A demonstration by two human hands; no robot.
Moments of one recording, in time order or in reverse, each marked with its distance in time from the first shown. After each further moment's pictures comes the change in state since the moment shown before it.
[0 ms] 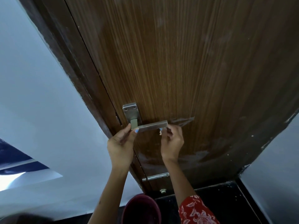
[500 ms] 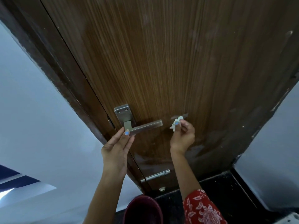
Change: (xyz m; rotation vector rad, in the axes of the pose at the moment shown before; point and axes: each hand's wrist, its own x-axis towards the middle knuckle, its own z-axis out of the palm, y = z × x) left_hand 0.006 0.006 -0.005 -0.592 -0.104 -0.407; right_hand 0.030 0.009 -0.014 0.154 0.418 0.389
